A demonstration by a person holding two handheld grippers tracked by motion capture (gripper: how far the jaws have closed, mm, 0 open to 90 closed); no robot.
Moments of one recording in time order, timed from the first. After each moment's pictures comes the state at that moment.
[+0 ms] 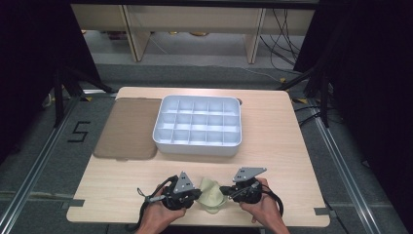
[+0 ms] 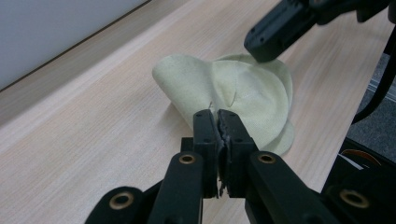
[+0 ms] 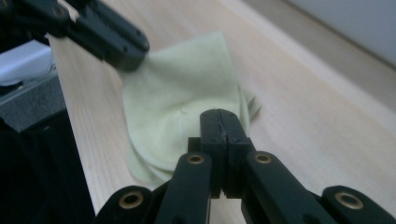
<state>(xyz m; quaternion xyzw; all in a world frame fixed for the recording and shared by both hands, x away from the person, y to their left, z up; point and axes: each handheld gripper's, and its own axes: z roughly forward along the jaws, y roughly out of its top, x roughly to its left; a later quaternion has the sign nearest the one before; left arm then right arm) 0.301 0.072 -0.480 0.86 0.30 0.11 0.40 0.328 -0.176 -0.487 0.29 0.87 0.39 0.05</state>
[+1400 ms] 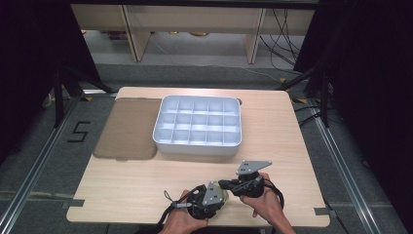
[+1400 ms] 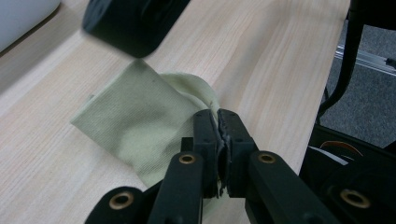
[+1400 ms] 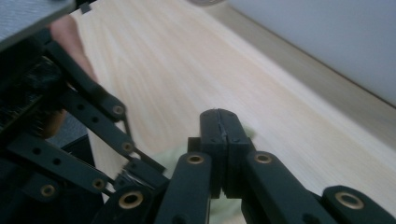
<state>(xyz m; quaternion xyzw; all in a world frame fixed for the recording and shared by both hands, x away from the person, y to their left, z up) 0.289 0.008 -0.498 0.89 0.23 0.09 0.39 0.336 -0.176 -0.470 0.29 0.85 0.44 0.02</state>
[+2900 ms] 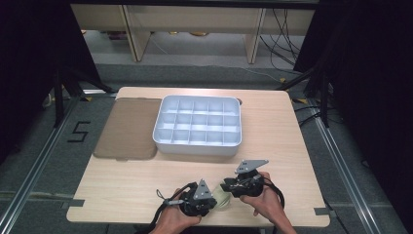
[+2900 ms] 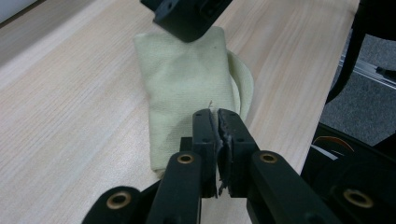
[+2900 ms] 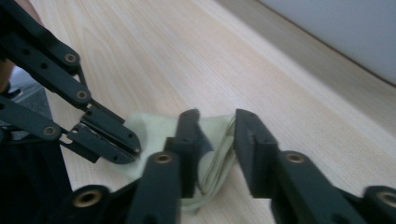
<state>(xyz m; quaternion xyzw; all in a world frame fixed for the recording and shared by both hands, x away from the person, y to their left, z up) 0.298 0.029 -0.499 0.89 0.25 0.07 0.38 0.345 -0.181 -0.479 0.31 0.87 0.38 0.03</state>
